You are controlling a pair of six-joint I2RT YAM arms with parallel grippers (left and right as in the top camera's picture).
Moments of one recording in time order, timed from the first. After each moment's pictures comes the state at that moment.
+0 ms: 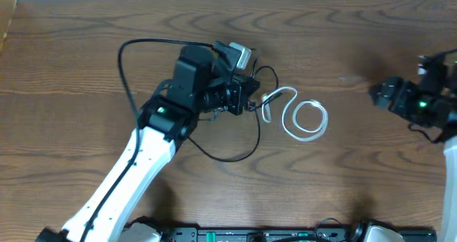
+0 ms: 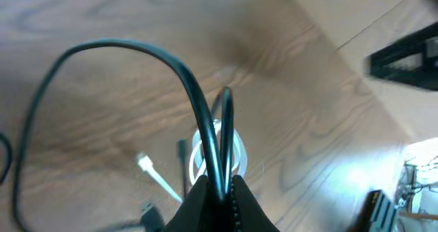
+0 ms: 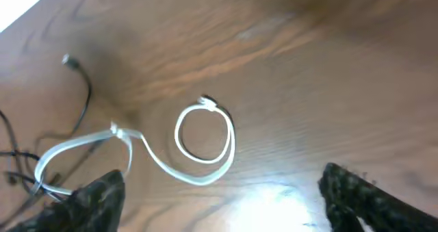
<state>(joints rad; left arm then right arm) -0.45 1.35 1.11 -0.36 0.52 -0.23 -0.31 1.26 1.24 -1.03 -0.39 0.16</state>
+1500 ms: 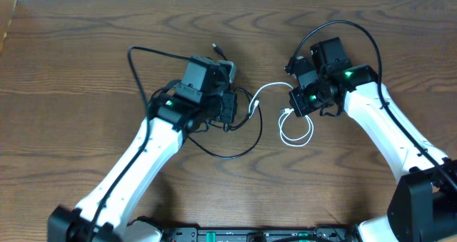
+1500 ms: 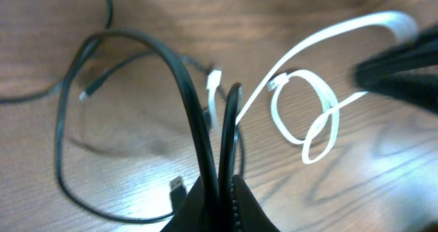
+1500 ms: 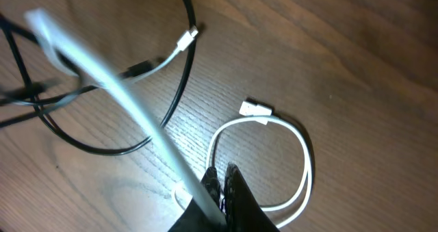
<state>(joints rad) -0.45 1.44 1.11 -0.65 0.25 -0.27 0.29 1.66 1.25 -0.82 -0.30 -0.11</state>
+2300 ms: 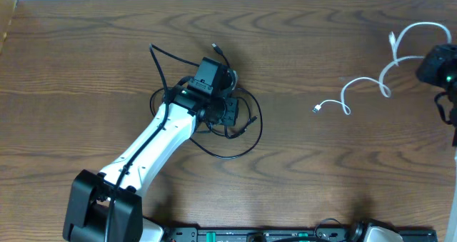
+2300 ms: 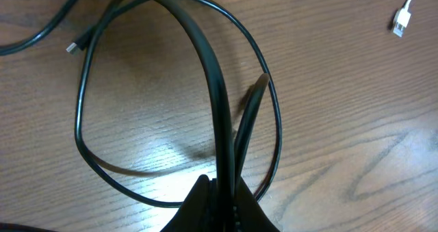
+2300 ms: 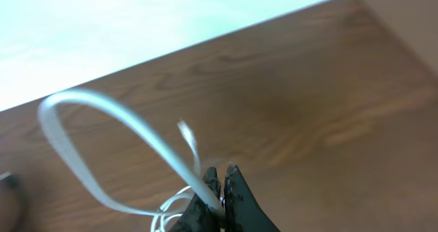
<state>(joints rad) -0.45 1.59 1.11 -0.68 0.23 -0.27 -0.30 1.23 1.40 -0.76 -0.08 0.13</state>
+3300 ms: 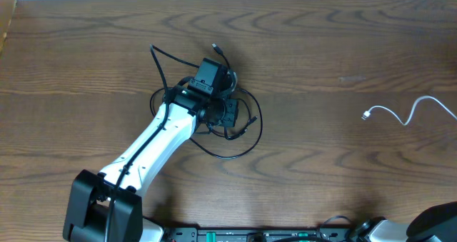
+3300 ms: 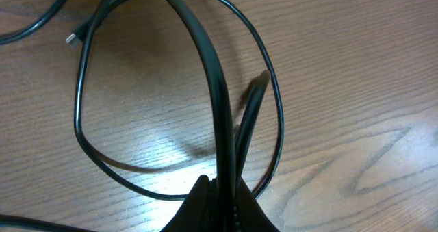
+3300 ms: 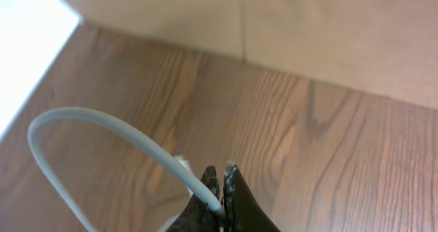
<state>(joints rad) -0.45 1.59 1.11 -0.70 0.23 -0.26 -0.80 1.53 1.47 -0.65 0.20 0.42</state>
